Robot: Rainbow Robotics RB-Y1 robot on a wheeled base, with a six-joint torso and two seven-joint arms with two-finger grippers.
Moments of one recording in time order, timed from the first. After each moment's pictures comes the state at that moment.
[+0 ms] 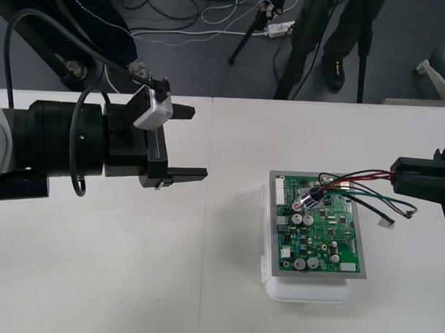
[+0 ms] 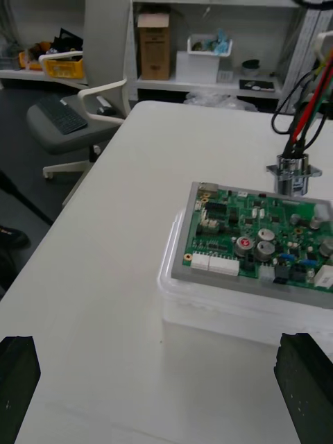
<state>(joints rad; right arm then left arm) 0.16 -0.97 -0.23 -2.11 0.63 -1.16 -0.25 -0.28 0.43 0.02 -2.09 -1.73 -1.31 0.59</state>
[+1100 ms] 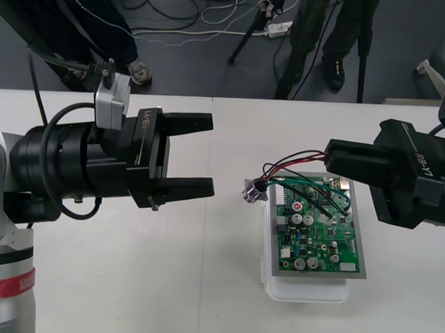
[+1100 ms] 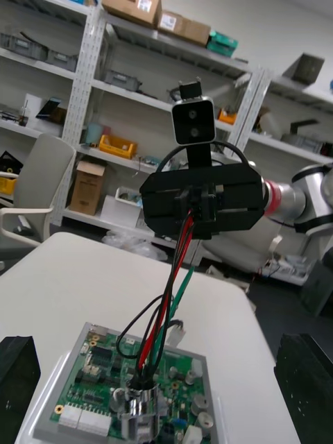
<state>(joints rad) 0.01 -0.94 0.06 -2.13 0.64 -0.92 -0.34 -0.22 0.11 0.19 -1.97 -1.36 -1.54 0.59</state>
